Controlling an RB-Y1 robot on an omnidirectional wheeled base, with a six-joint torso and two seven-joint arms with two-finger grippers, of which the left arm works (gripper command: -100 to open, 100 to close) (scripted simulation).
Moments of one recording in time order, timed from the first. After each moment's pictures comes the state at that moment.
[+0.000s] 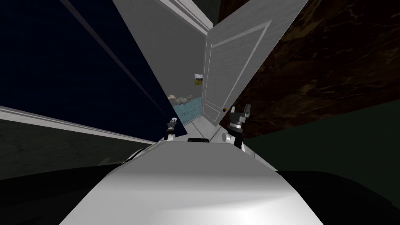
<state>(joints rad) -0.04 0.37 -0.20 -0.67 0.62 -0.88 1.54</state>
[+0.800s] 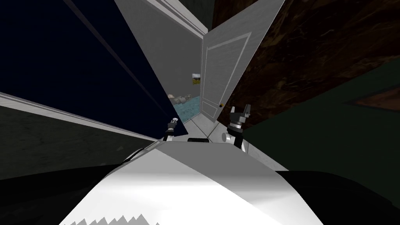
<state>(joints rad) -0.03 0.41 -0.28 -0.66 0.58 -0.94 1.62</state>
